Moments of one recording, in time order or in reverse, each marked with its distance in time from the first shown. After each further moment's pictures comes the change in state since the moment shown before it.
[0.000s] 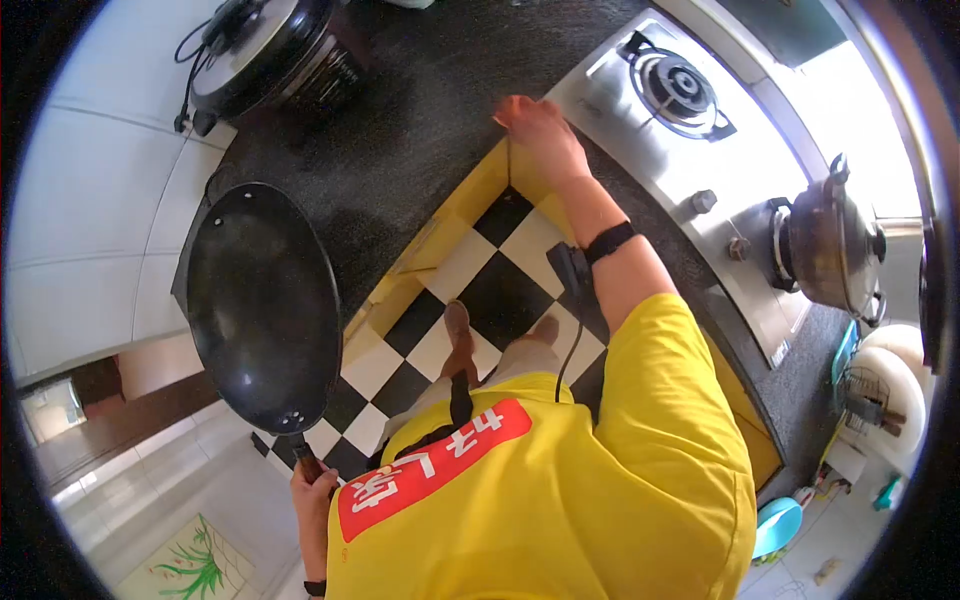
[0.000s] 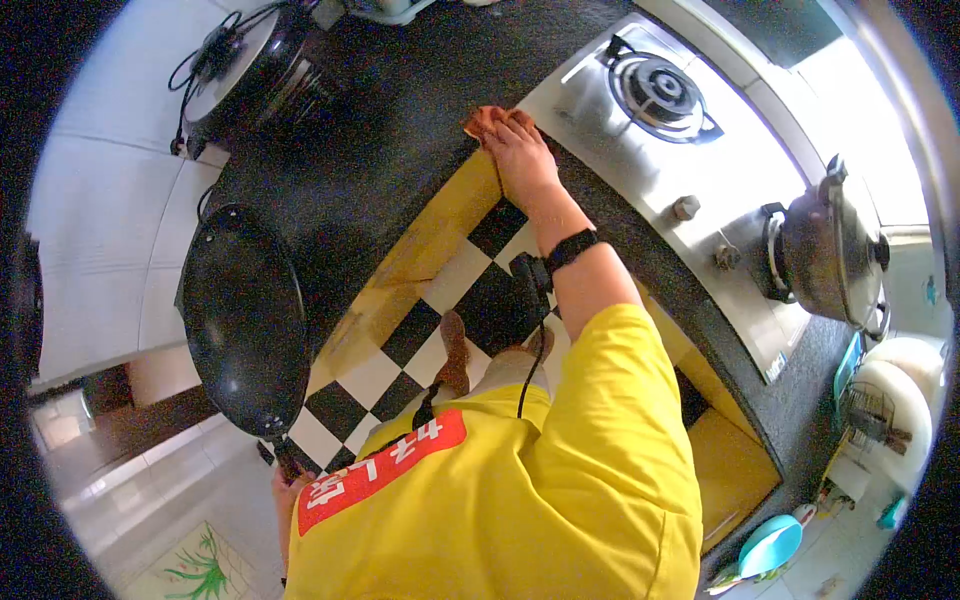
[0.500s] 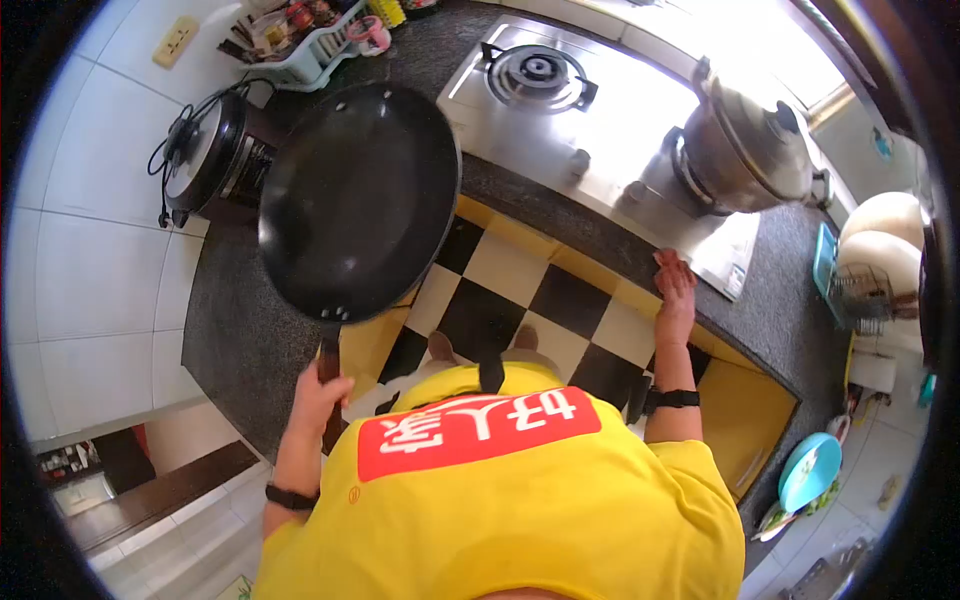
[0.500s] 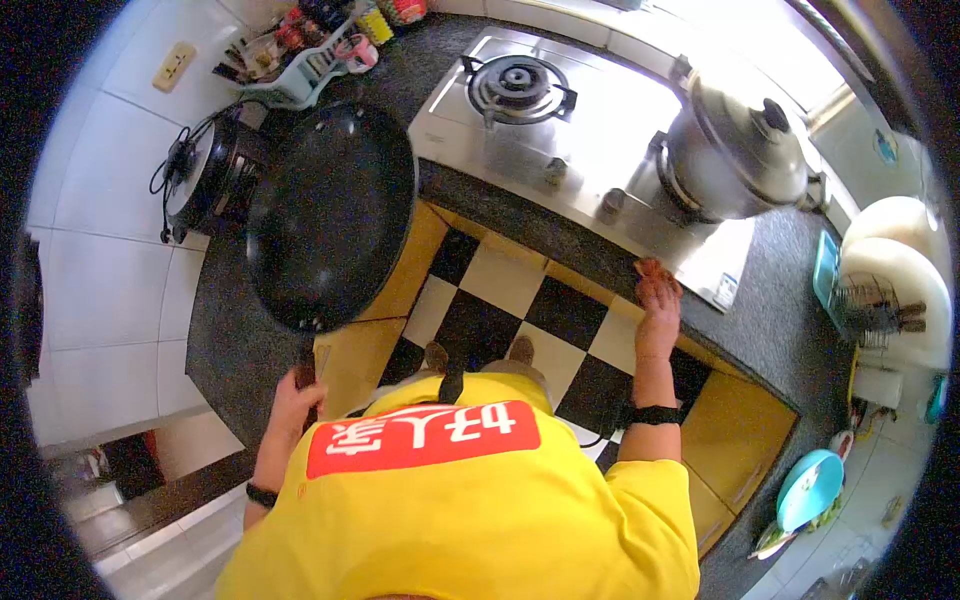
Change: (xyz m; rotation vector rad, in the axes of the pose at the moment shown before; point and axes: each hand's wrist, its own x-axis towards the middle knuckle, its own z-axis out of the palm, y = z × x) left_hand 0.011 0.118 0.147 0.231 -0.550 0.322; right_hand -0.395 0.038 -0.237 -0.082 0.117 0.762
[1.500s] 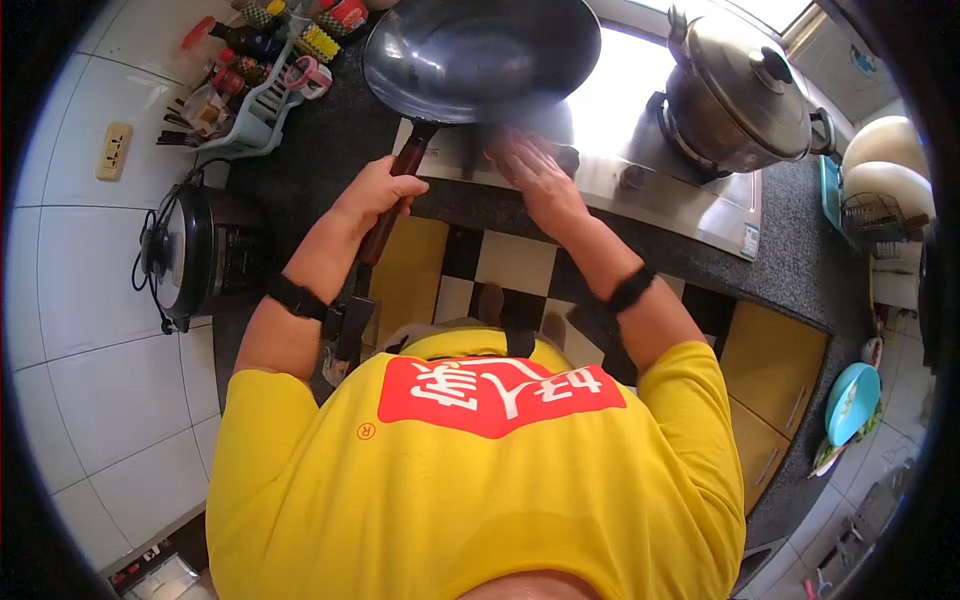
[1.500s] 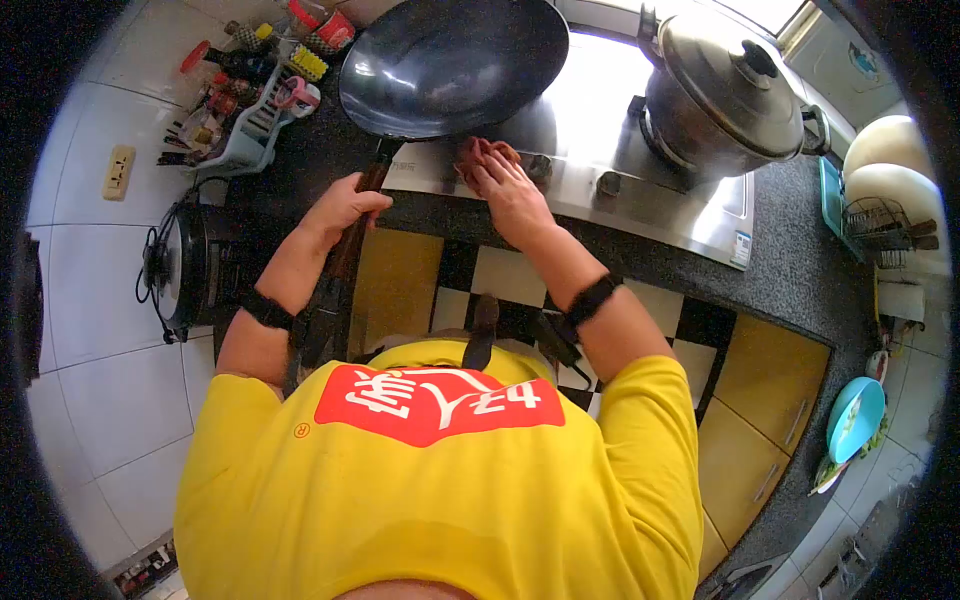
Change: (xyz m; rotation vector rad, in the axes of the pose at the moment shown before) left_hand 0.256 0.225 0.119 0.358 -0.565 0.287; right_hand 0.182 -0.154 0.090 0.177 -0.091 -0.247
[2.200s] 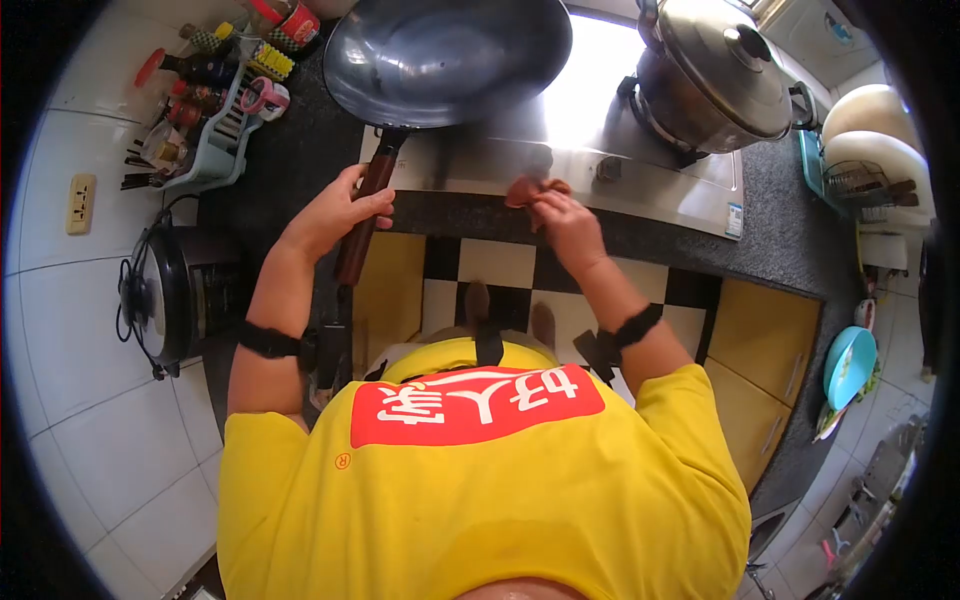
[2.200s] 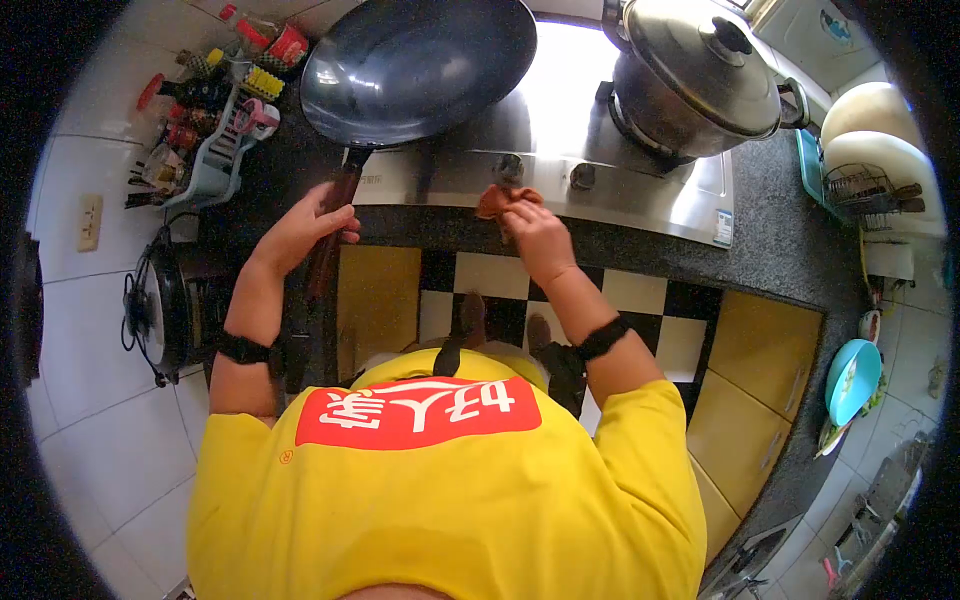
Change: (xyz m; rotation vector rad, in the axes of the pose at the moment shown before) left_hand -0.004 0.015 -0.013 -0.008 -0.172 0.028; right_hand -0.073 0.021 -0.002 -0.010 -0.019 0.221
